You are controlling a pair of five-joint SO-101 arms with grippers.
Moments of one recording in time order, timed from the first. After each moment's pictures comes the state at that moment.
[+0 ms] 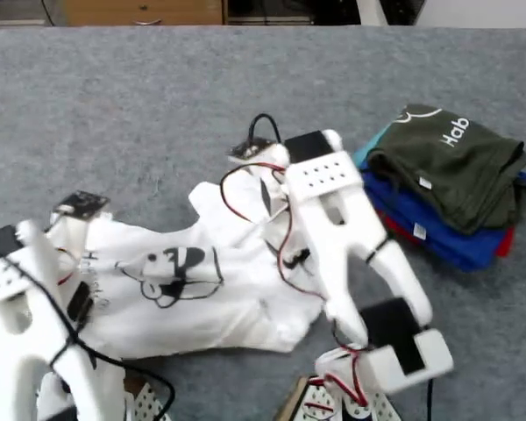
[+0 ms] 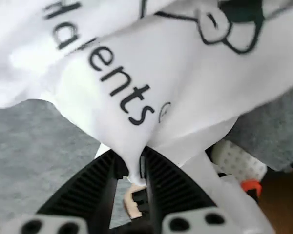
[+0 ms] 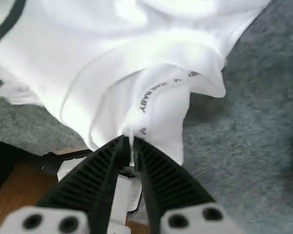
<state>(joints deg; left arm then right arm) -33.1 -42.0 46.9 97.0 -57.1 -22.9 -3.3 13.4 100.9 12.5</state>
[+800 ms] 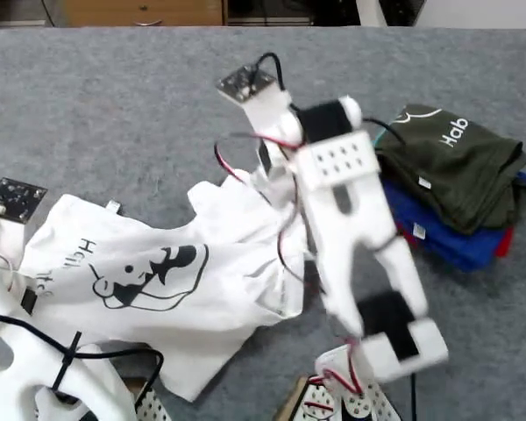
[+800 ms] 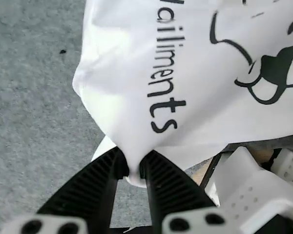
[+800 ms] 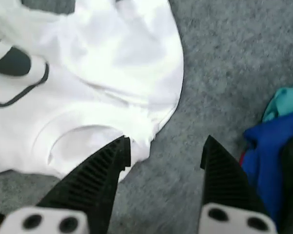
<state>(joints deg) -50.5 -47.6 33.7 98.1 -69.1 -22.9 4.9 -14.2 99.3 12.7</state>
